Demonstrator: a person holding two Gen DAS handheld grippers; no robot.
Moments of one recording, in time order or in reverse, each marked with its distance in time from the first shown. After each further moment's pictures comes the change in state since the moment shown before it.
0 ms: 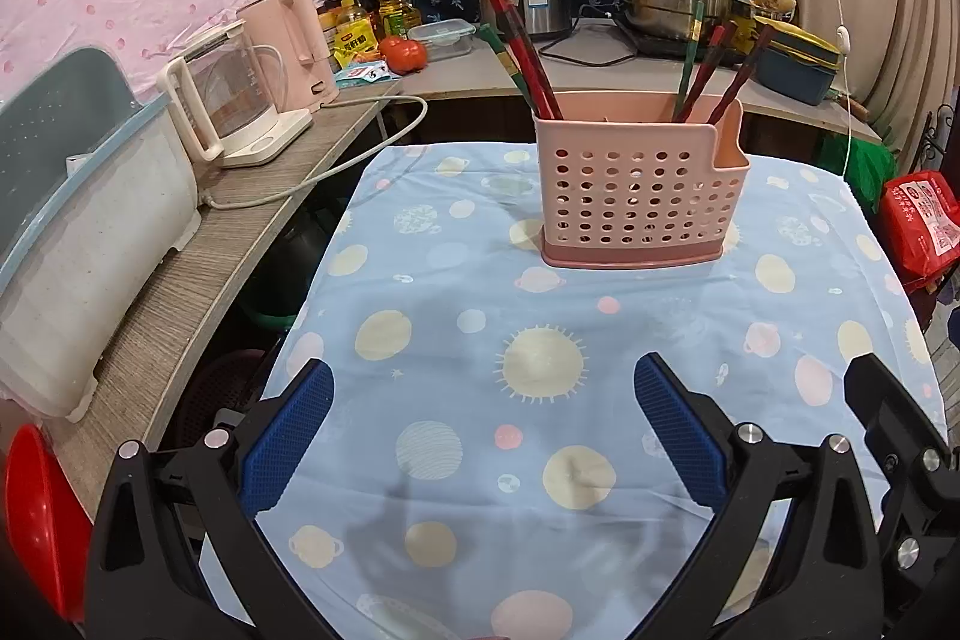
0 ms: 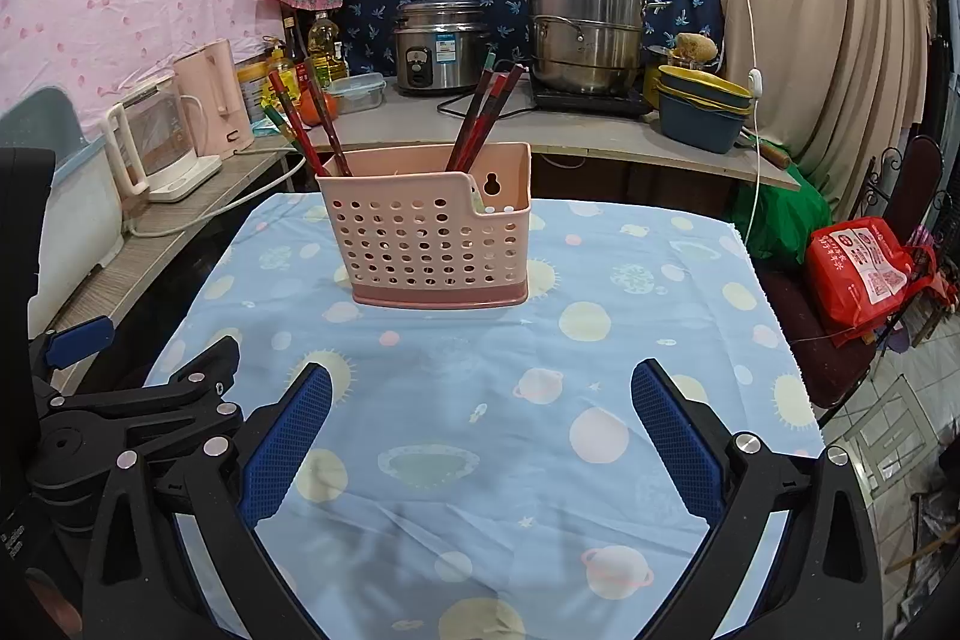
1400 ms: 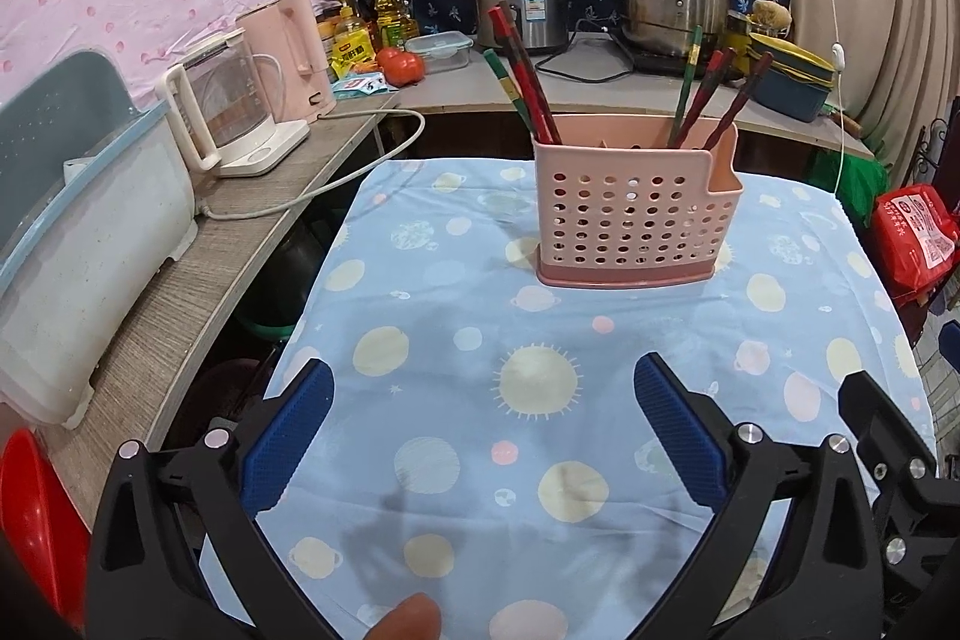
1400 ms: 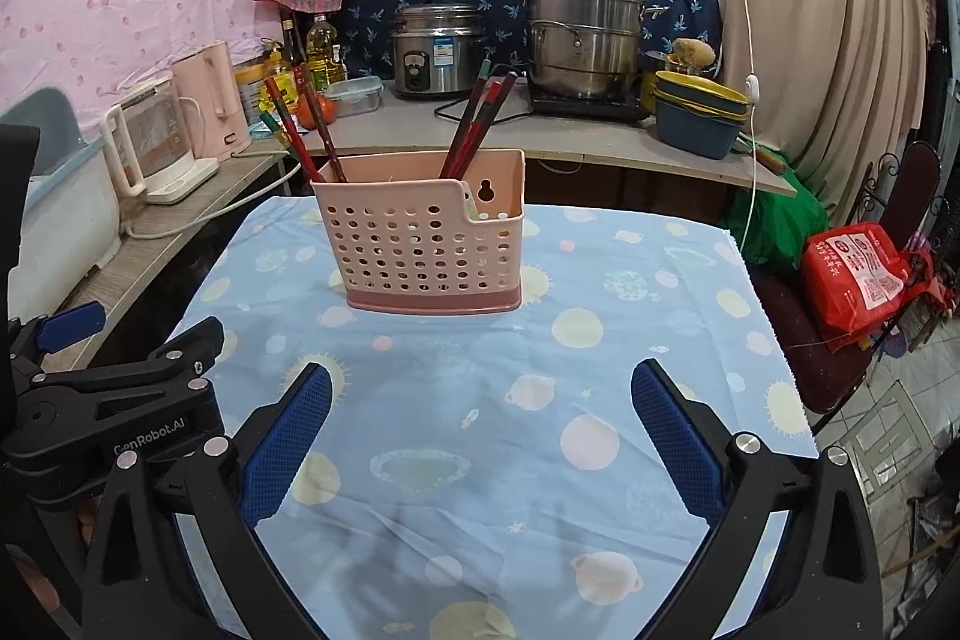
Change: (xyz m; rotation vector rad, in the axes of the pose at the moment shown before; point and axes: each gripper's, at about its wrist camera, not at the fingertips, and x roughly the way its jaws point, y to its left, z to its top) left arm -0.005 0.007 0.009 -0.015 -0.021 -0.024; right arm 0.002 -0.003 0.002 -0.009 -0.007 -0.012
